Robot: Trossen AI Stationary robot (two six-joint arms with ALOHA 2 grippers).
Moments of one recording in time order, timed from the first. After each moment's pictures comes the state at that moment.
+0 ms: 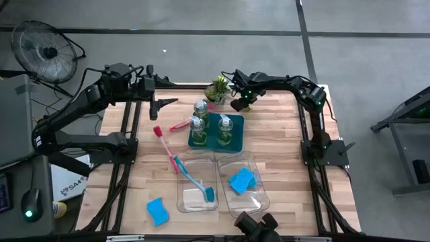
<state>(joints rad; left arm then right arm) 0.47 0.89 1.19 -0.53 0.22 0.33 -0.69 2.10 1.46 -0.77 0.01 0.24</state>
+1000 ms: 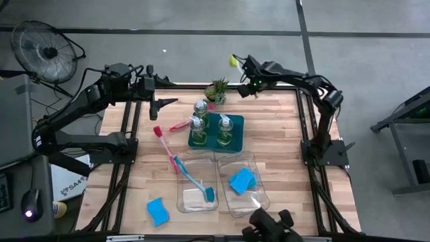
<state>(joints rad) 0.47 0.89 1.19 -0.53 0.23 0.31 -0.77 1.88 1.46 -0.82 0.10 0.38</state>
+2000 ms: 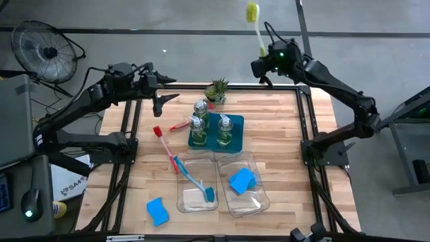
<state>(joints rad) 0.47 0.91 1.19 -0.52 0.11 0.33 -0.68 1.38 1.46 -0.59 0.32 0.28</state>
